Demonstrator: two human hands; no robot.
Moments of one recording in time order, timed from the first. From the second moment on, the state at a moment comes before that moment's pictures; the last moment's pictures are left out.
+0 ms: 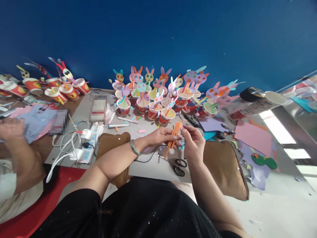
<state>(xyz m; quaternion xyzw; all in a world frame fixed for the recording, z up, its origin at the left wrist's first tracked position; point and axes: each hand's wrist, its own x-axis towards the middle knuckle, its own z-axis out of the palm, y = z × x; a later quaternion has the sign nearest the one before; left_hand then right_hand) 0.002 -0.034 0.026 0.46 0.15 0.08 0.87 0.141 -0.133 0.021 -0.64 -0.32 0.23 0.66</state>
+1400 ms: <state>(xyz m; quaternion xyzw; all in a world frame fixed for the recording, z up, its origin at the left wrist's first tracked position) 0.003 -0.036 0.017 0.53 0.13 0.05 0.84 0.145 -0.124 0.025 -0.58 -0.34 0.36 0.65</state>
